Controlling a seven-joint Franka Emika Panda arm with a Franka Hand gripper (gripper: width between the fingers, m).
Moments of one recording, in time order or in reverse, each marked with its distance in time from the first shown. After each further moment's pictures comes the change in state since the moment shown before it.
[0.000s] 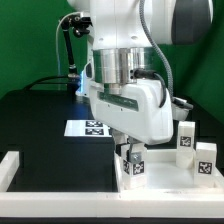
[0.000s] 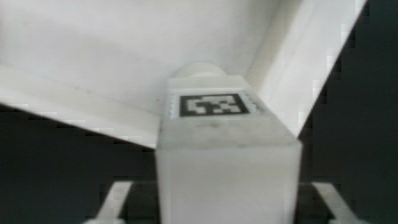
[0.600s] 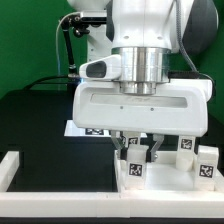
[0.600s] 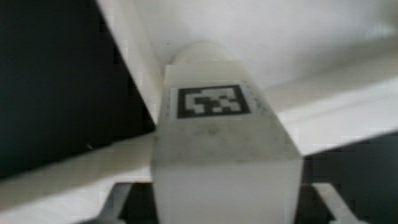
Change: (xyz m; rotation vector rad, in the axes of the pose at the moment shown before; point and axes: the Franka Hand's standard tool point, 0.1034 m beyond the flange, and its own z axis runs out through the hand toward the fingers) arm -0.008 -0.012 0.002 -0.010 0.117 -0.790
